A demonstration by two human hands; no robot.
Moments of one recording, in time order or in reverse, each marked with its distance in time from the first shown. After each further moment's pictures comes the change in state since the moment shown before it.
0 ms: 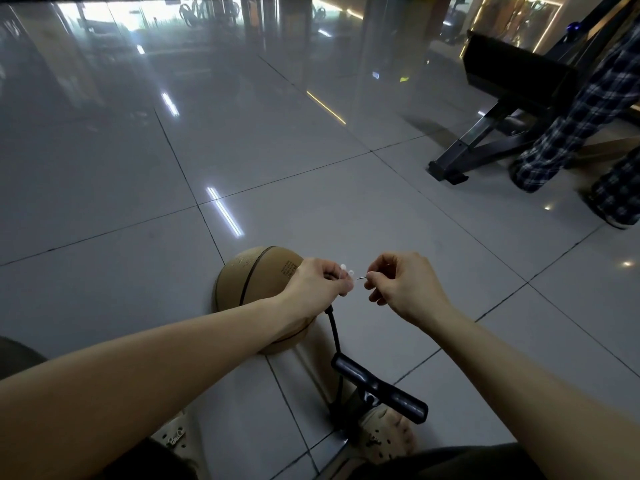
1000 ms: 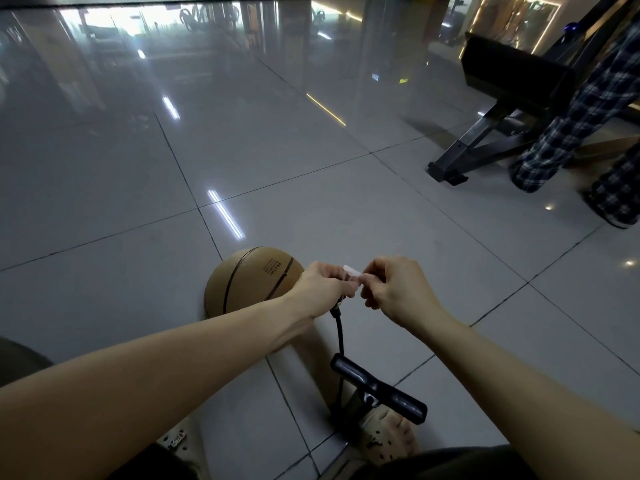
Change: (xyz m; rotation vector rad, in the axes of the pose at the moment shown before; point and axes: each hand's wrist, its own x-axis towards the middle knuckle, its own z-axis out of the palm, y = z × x) left_hand 0.004 0.002 0.010 -0.156 -0.056 -0.119; right_hand 0.001 -0.001 0.008 -0.090 -0.038 -0.017
